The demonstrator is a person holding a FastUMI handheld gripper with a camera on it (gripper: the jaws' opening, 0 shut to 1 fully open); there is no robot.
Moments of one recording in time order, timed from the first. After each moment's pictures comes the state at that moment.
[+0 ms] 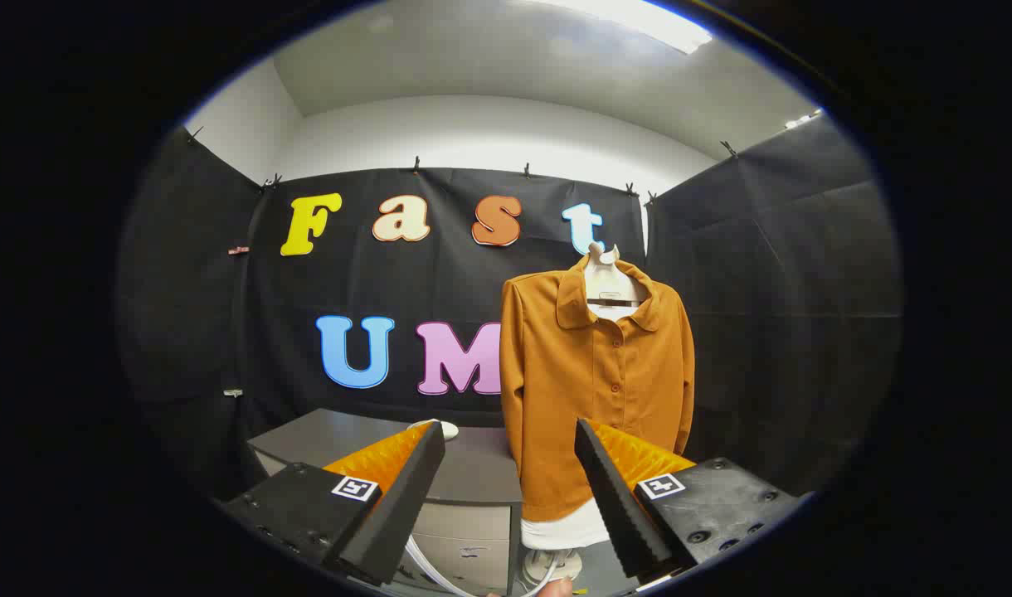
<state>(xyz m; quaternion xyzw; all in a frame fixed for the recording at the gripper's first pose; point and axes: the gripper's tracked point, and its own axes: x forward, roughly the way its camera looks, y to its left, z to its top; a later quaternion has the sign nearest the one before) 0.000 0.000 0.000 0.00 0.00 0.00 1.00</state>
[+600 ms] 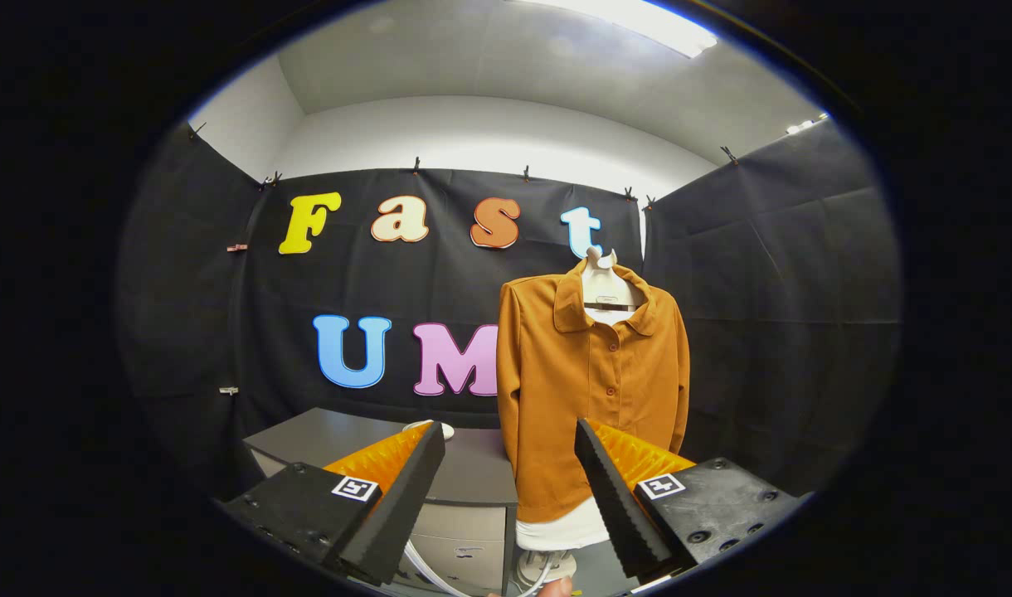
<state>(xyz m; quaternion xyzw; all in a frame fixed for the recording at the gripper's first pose) -0.003 0.000 0.002 0.00 0.00 0.00 1.00</state>
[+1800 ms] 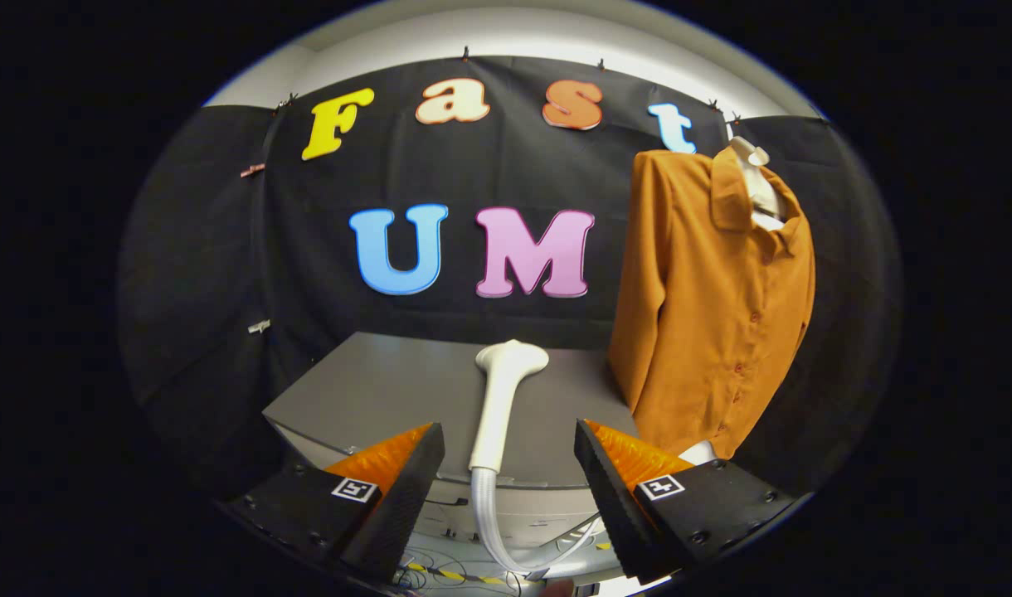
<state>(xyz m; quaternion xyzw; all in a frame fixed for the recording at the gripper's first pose) 0.119 0.161 -0.134 -0.02 0.26 0.08 0.96</state>
